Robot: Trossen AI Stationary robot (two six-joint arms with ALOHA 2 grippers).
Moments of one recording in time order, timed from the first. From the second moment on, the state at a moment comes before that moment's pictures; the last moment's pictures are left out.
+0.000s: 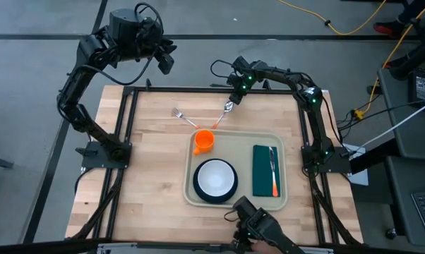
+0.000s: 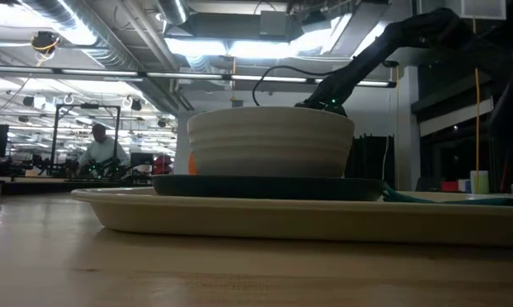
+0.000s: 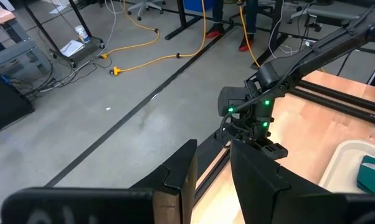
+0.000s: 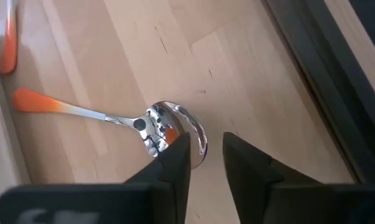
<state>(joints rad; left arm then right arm) 0.64 1.54 2.26 -1.19 -0.11 0.07 -0.81 2.24 1.74 -0.80 -0.43 -0.28</state>
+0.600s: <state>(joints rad) 0.64 1.54 2.26 -1.19 -0.11 0.06 -0.81 2.30 1.73 -0.79 -0.50 -0.27</state>
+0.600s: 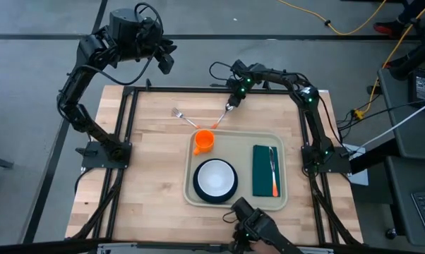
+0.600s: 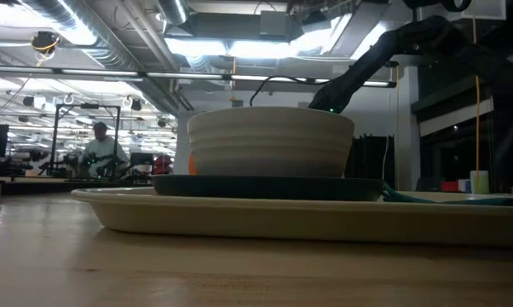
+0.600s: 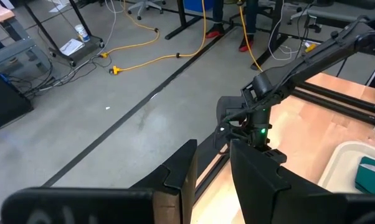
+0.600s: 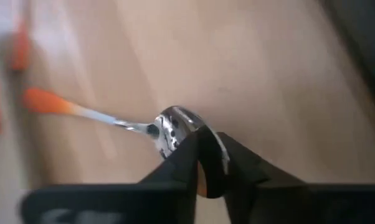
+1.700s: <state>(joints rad) 0.62 1.55 2.25 -1.18 -0.17 0.04 -0.87 1.60 1.83 -1.46 -0.22 -0.49</state>
